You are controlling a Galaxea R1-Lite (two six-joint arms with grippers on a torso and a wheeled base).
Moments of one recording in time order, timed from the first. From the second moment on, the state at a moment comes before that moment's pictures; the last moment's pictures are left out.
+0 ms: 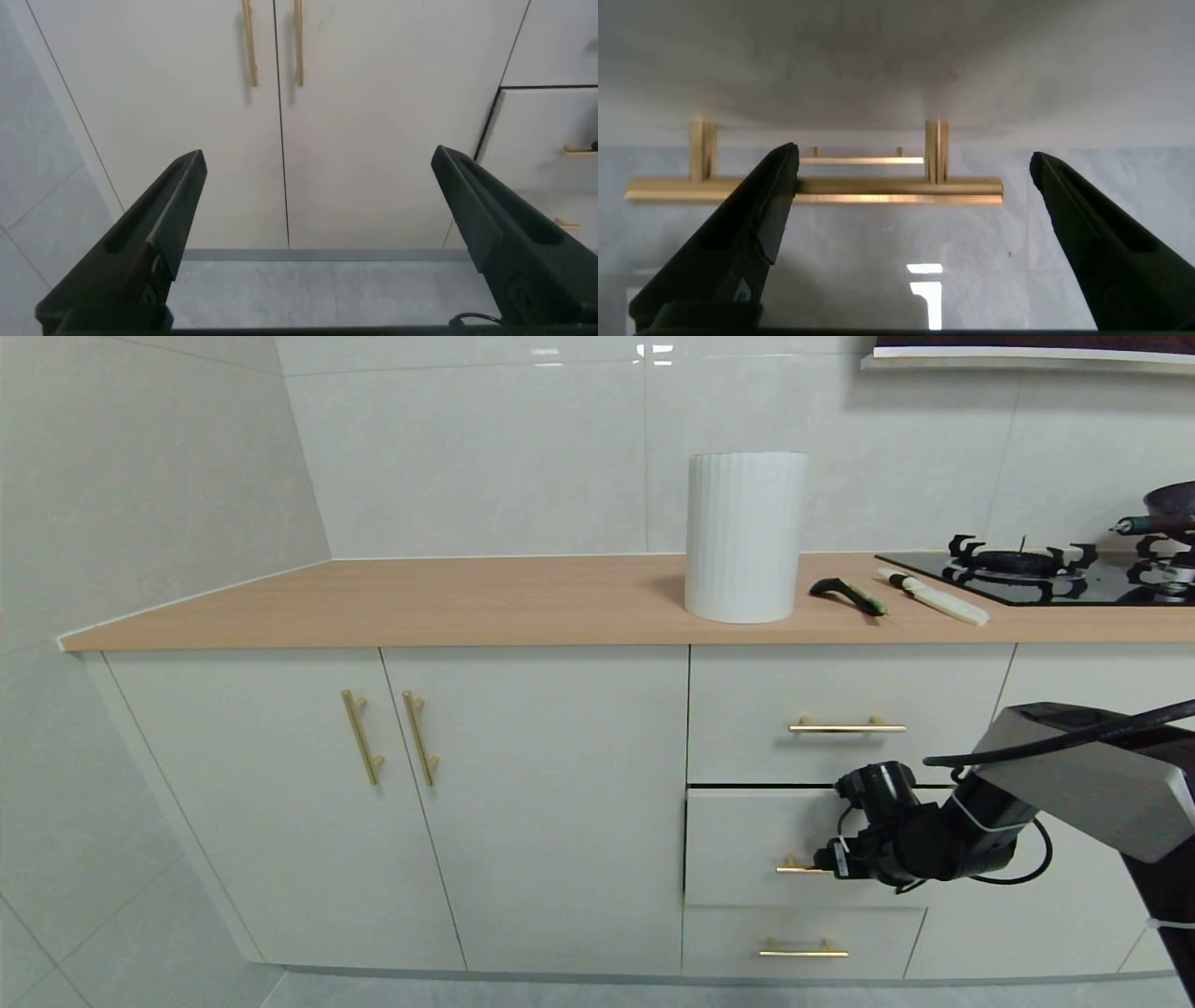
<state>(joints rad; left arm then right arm) 0.00 0.00 0.00 0.00 -0.02 0.00 0.18 2.51 -1.13 -0.43 -0.19 0.14</state>
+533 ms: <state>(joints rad) 0.00 0.00 0.00 0.00 -0.02 0.00 0.23 2.33 -0.95 -0.37 -0.18 0.13</state>
